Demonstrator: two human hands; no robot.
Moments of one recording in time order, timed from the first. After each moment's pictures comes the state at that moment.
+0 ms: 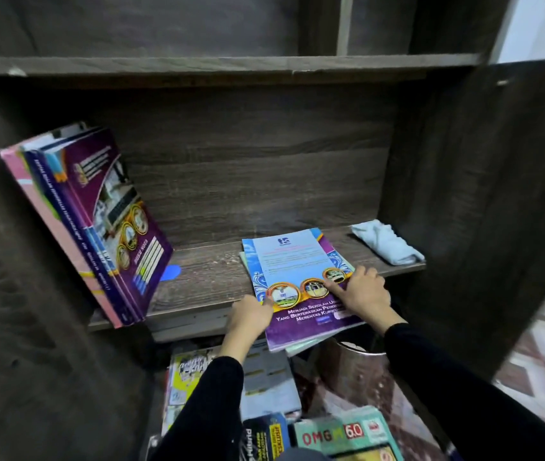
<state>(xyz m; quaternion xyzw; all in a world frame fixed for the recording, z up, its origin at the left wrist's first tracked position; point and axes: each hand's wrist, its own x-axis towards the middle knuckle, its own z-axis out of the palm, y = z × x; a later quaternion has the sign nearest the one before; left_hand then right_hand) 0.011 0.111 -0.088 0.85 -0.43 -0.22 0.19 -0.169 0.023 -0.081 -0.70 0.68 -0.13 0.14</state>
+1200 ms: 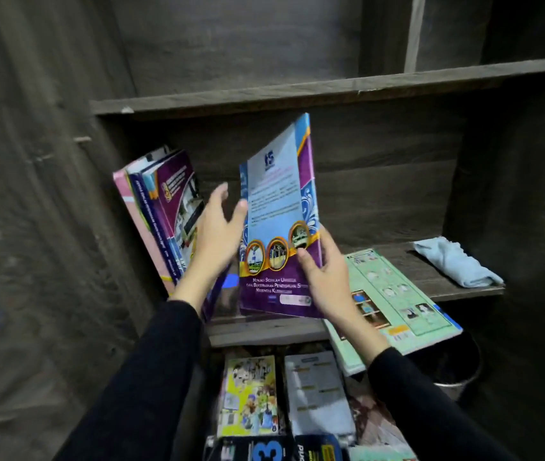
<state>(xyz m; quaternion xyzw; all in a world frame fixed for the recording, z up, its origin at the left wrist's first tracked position) 0.112 0.152 0.062 0.70 -0.47 0.02 0.54 -0.038 0.103 -0.013 -0.66 0.23 -0.56 0.45</state>
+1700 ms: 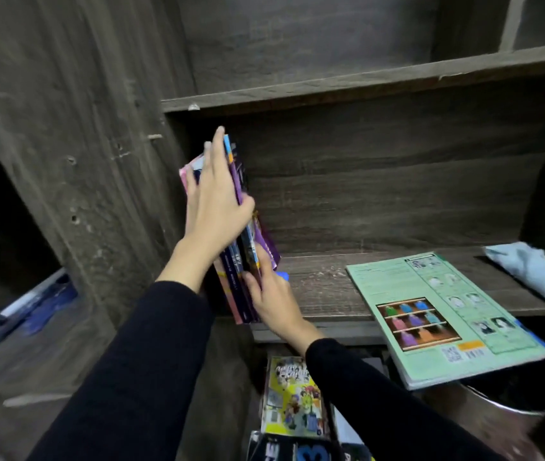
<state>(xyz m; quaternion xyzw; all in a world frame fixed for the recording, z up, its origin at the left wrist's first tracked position) 0.170 0.203 0.104 0.72 -0.52 0.26 0.37 0.103 0.147 -0.052 -0.82 0.19 -0.42 0.32</state>
